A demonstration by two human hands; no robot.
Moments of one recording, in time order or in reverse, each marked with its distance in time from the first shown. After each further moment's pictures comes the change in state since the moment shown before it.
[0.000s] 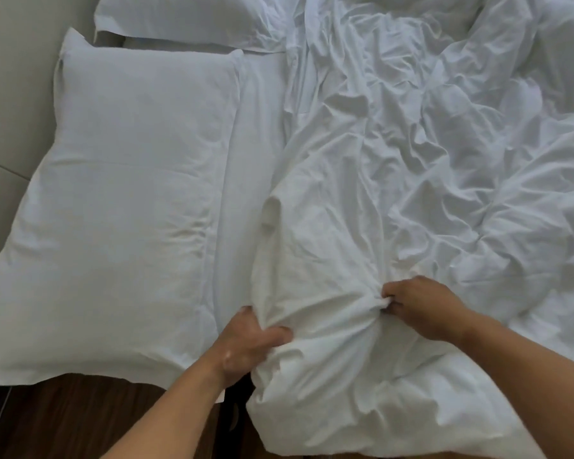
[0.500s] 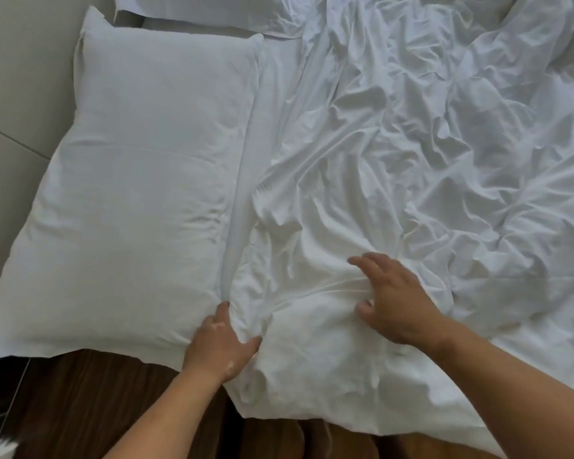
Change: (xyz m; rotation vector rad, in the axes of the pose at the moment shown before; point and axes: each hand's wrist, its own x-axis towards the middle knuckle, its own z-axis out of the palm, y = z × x) left_hand -0.002 -0.065 -0.036 0.740 0.384 -0.247; right_hand 0.000 -0.072 -0.002 0.207 0.132 0.019
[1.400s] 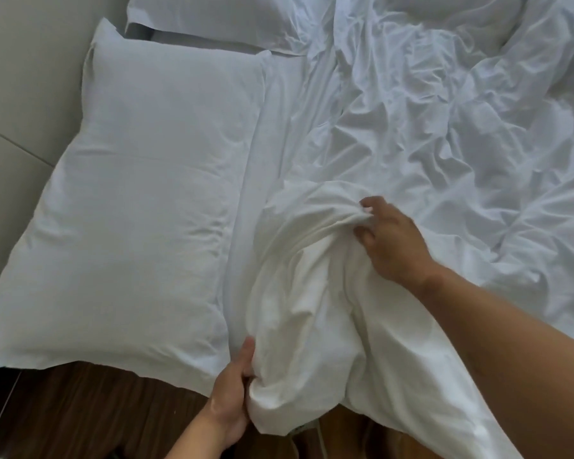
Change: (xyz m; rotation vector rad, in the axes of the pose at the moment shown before) left_hand -0.033 0.011 0.031 -1.431 -0.398 -0.204; right_hand 0.074 -0.027 -0.066 0.252 0.283 0.017
